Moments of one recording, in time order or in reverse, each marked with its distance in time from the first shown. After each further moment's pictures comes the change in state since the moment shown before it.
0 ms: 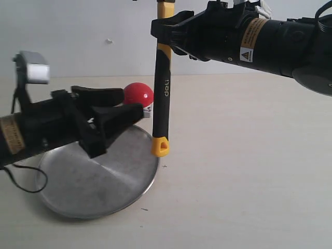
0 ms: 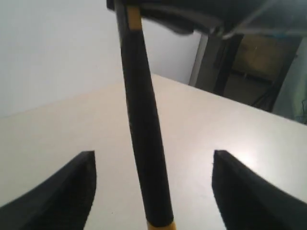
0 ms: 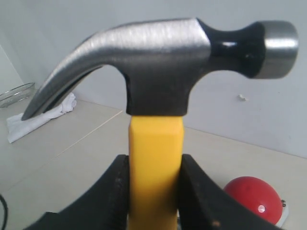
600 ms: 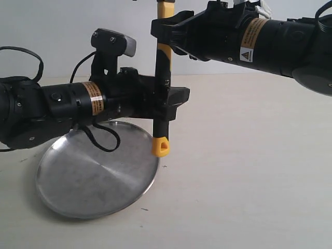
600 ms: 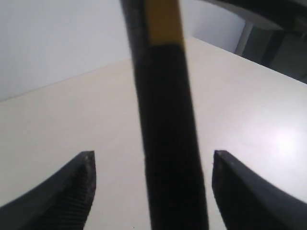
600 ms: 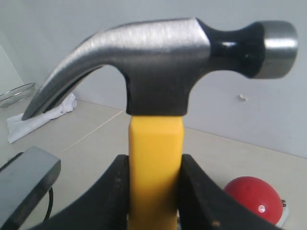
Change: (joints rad) left arm -0.236 0.104 -0.330 -0.222 0.513 -0.009; right arm 0.000 0.000 0.000 0.000 0.000 0.000
